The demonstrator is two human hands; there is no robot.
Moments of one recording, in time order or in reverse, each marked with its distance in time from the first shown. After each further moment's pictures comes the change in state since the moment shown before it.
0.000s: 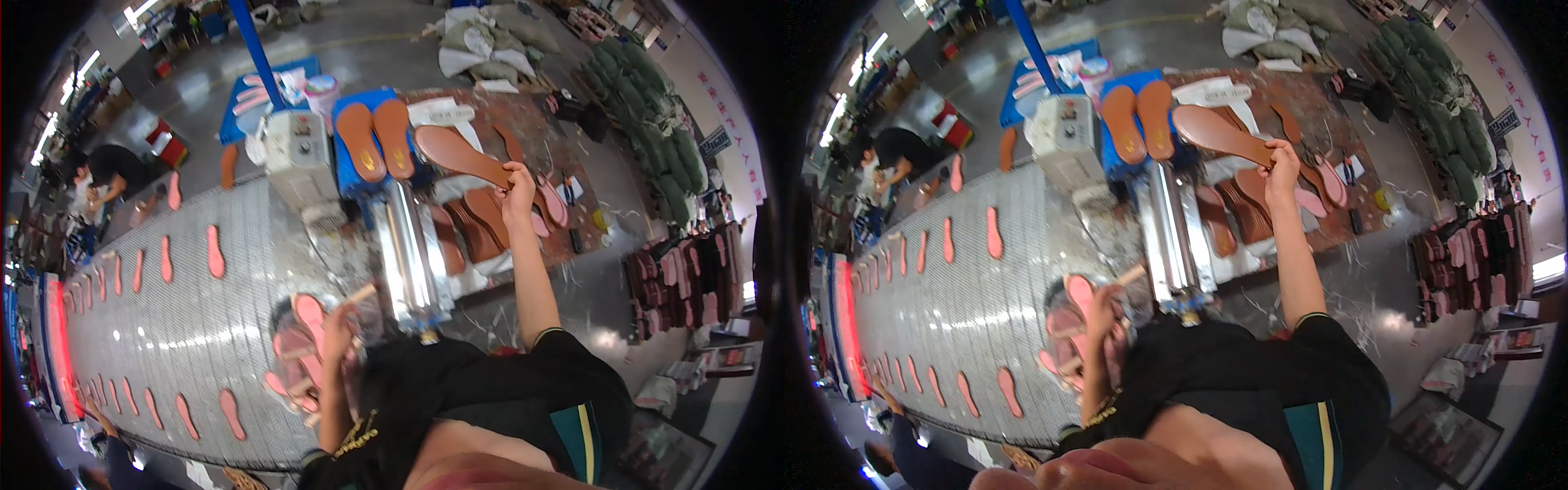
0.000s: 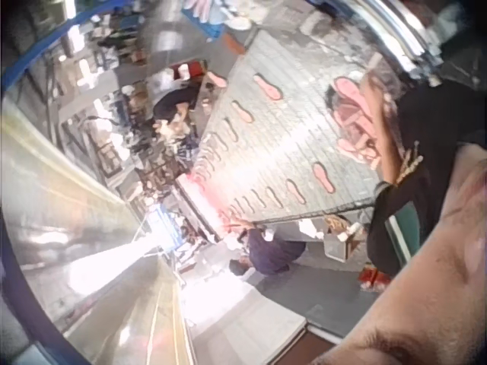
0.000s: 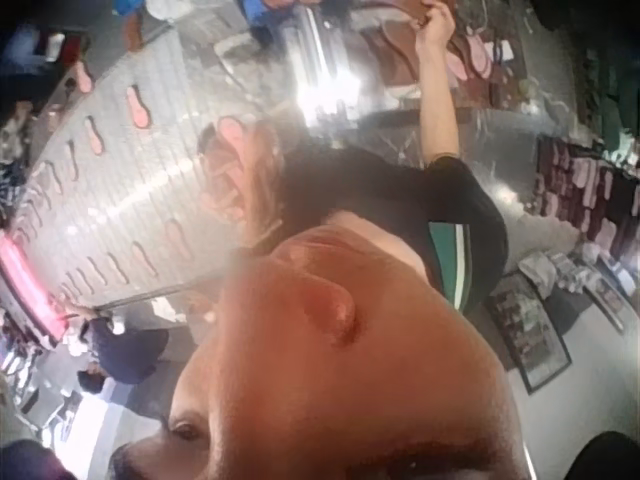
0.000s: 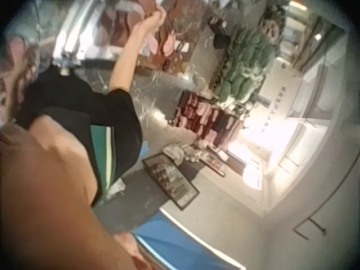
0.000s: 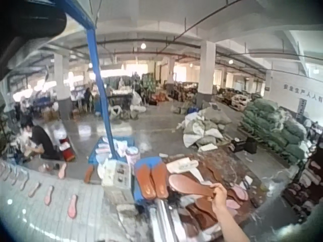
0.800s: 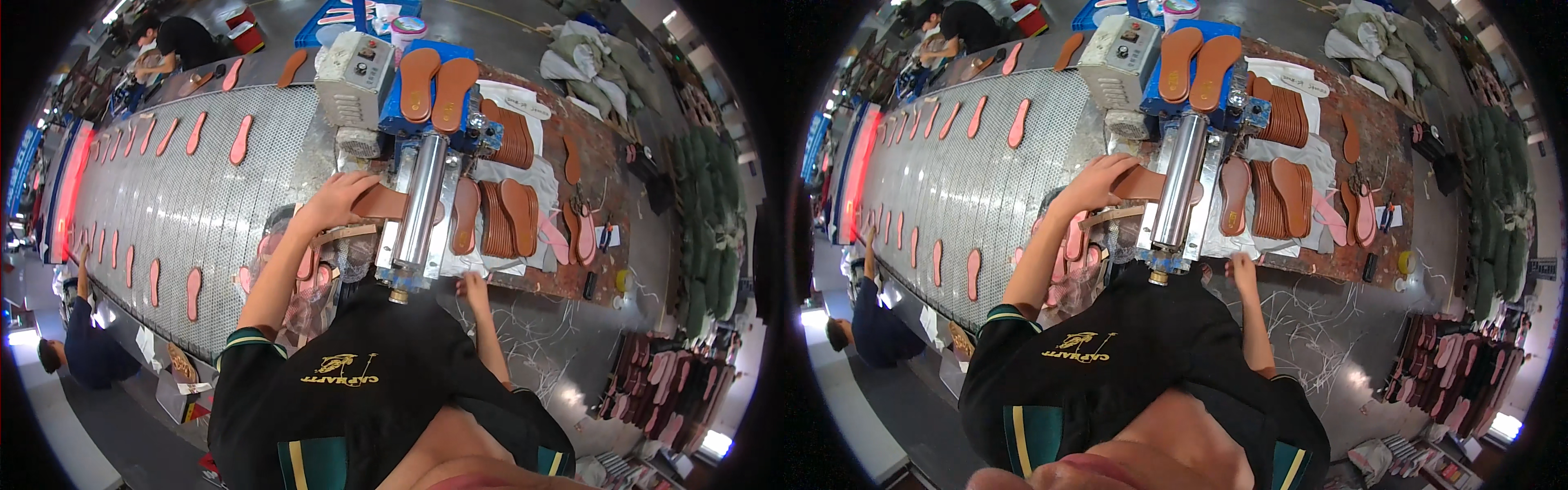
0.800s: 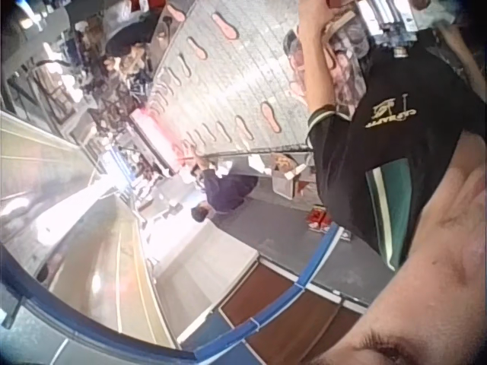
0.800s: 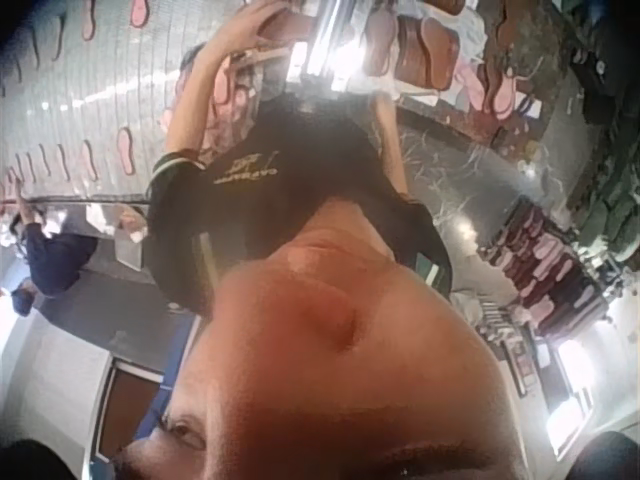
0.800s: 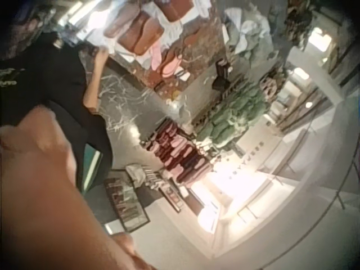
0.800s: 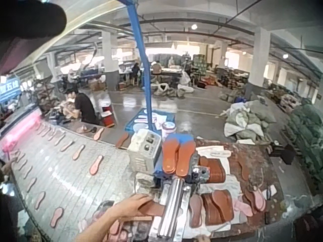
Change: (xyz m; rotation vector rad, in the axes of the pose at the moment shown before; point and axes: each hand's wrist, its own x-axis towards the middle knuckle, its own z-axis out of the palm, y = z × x) left_hand 0.097 0.152 -0.035 0.625 -0.198 0.407; right_hand -0.146 0.189 -0.214 -0.644 -0.438 0.628
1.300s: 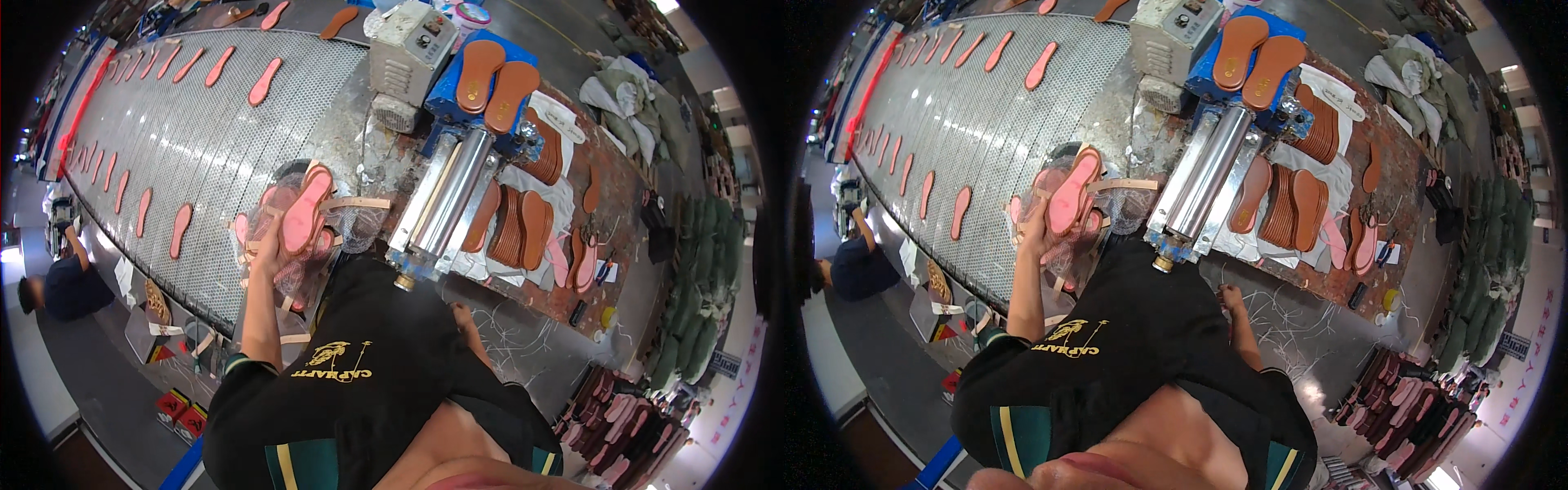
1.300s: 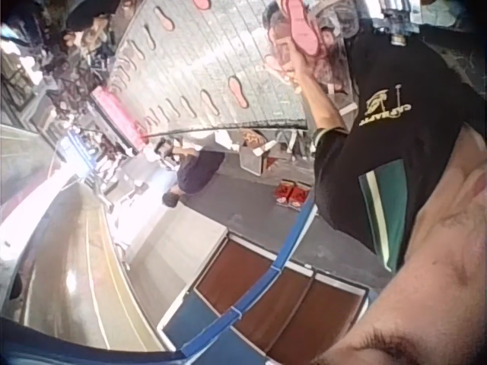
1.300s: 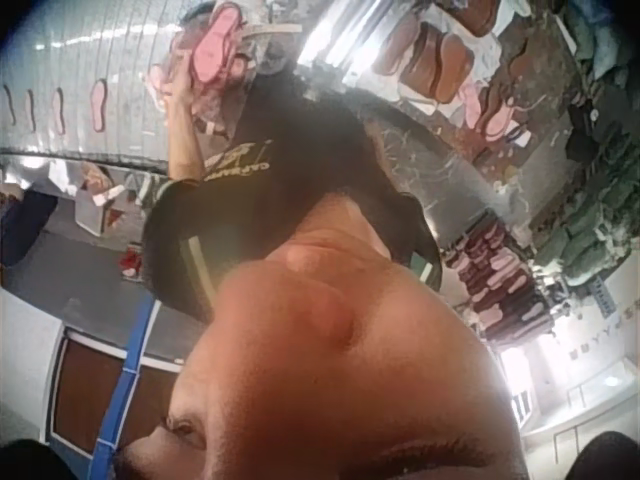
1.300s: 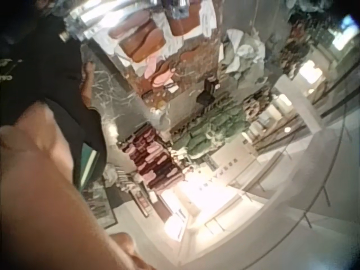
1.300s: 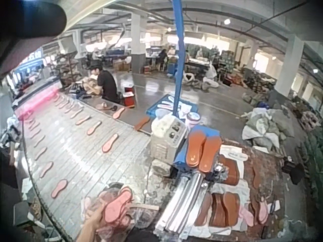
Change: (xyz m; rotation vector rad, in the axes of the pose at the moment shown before) left_hand -0.221 -0.023 0.084 -1.805 0.667 -0.961; right_hand 0.002 0.142 -0.056 -0.372 -0.228 0.393
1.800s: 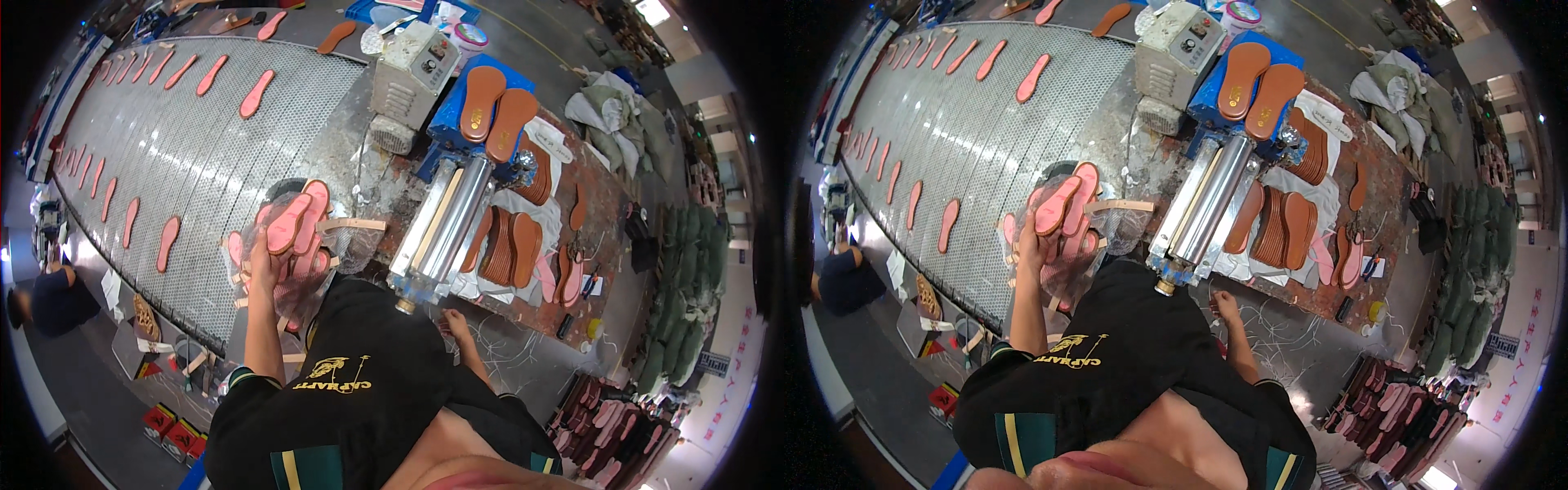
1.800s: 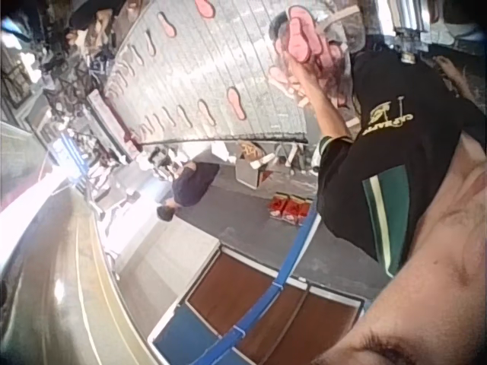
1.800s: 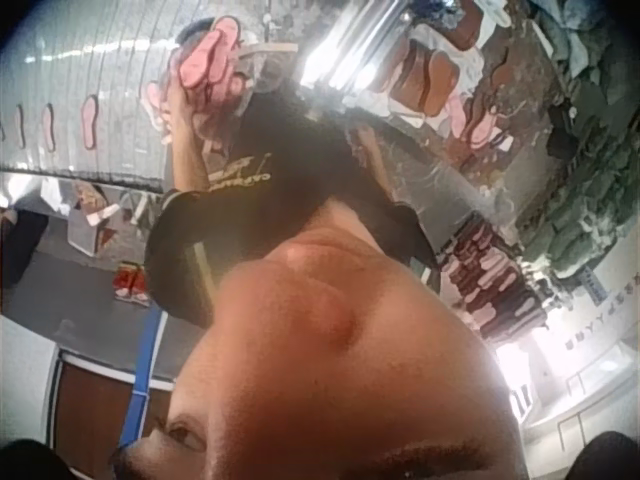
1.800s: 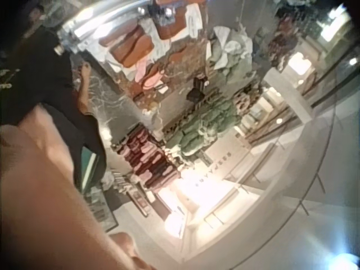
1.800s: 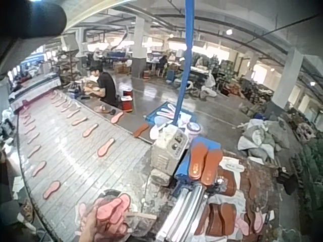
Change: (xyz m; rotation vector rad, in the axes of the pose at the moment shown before) left_hand 0.033 0.001 -0.033 -0.173 0.246 0.220; right_hand -0.039 -0.082 0.010 0.116 0.014 0.028
